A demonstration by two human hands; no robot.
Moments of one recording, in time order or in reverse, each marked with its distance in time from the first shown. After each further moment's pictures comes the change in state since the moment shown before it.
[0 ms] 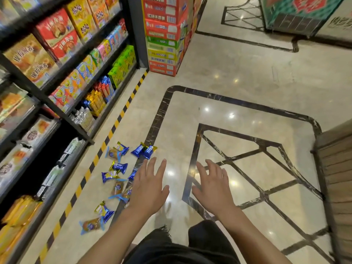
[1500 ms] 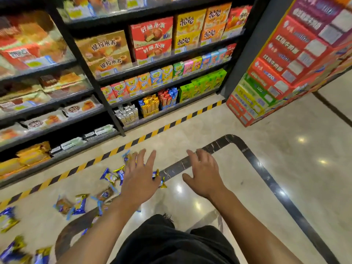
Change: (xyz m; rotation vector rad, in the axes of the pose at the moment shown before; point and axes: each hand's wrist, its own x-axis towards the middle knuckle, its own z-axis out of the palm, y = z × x) left_hand 0.385 -0.092 -0.095 -0.288 0.202 -0.810; right_hand 0.558 -0.096 -0.095 -0.057 -0.276 -0.763
